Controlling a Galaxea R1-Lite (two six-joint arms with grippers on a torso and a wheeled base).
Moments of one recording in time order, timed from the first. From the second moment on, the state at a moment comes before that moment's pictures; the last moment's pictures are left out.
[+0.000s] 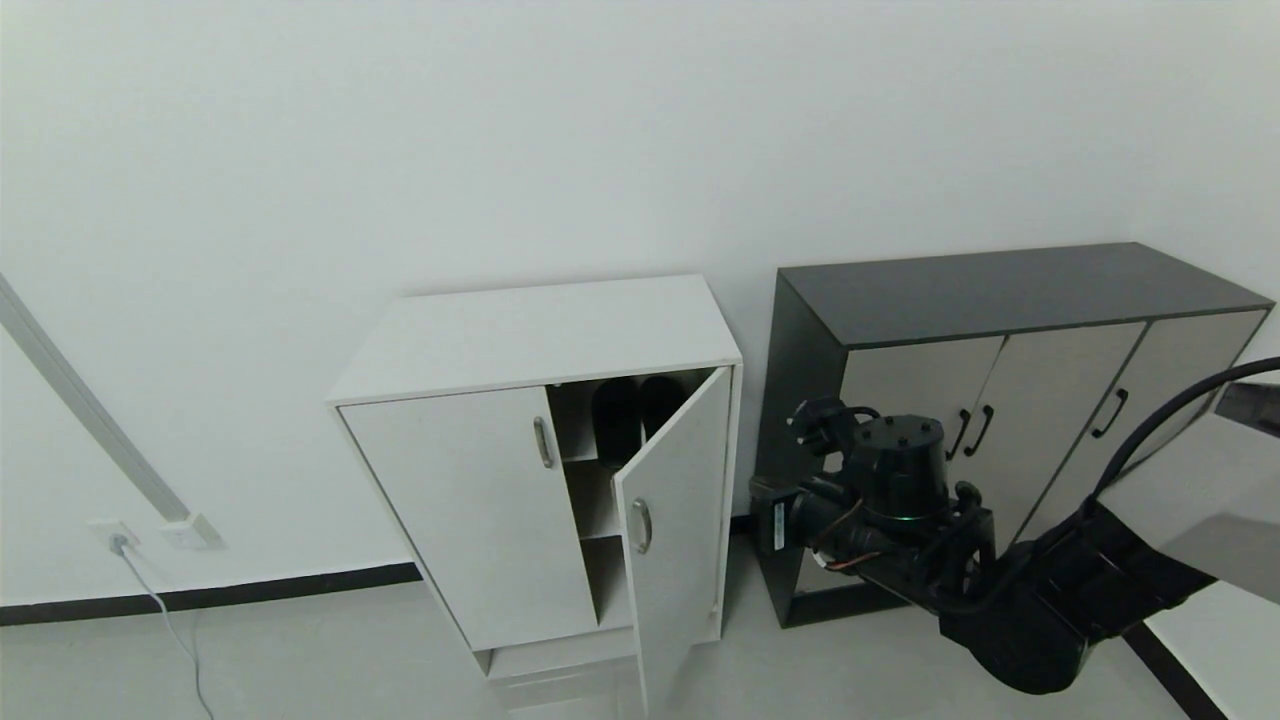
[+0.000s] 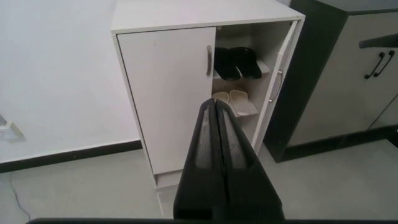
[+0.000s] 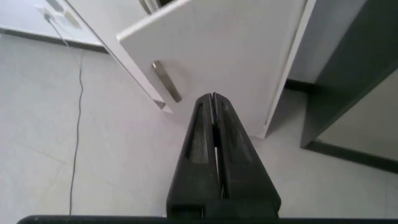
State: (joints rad) left arm 0.00 0.00 0.00 0.00 -0.02 0.00; right arm 0.66 2.07 -0.84 -0.96 -0.07 0.19
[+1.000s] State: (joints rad) left arm 0.00 0.00 0.00 0.00 -0.02 0.00; right arm 0.66 2.05 -0.80 -0.95 -0.13 0.09
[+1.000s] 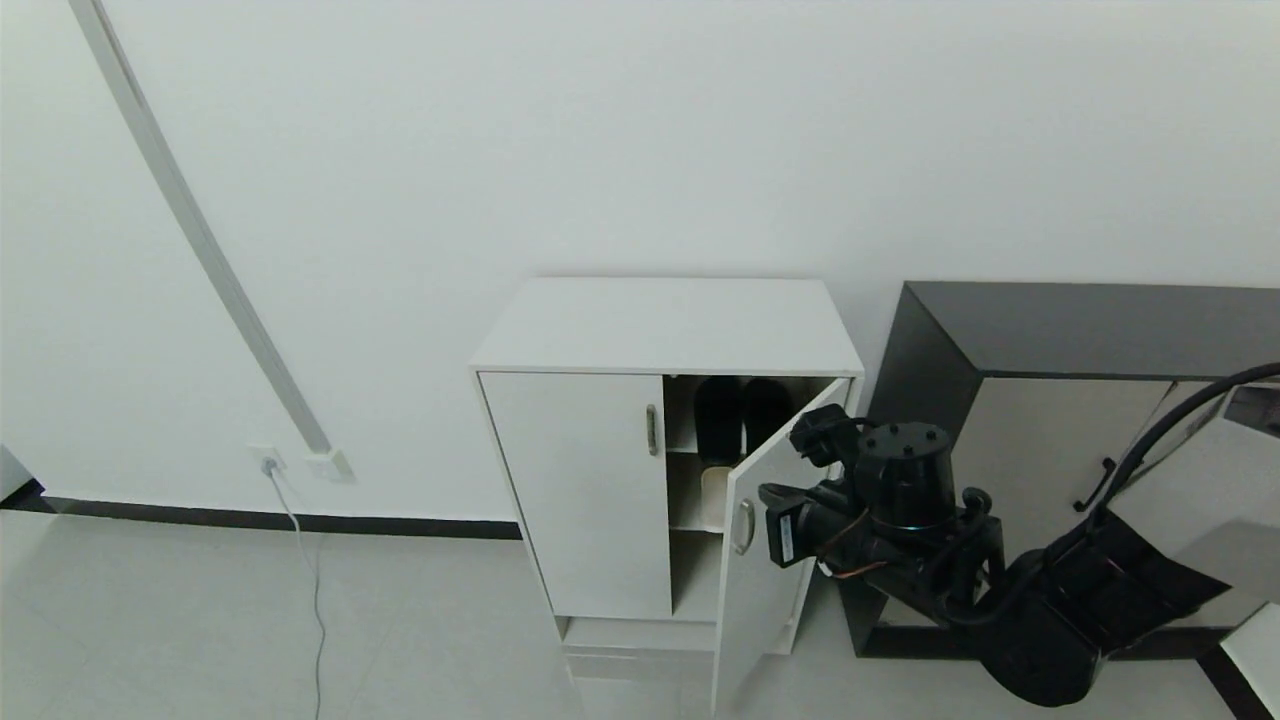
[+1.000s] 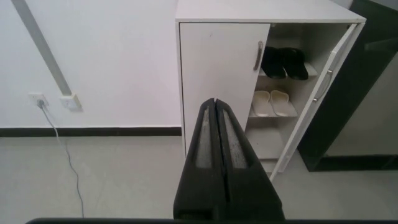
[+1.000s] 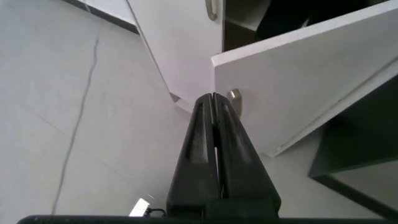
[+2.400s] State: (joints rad) left arm 0.00 0.00 0.00 0.00 -0.02 0.00; right arm 0.66 2.00 -0.57 -0.92 -0.23 0.07
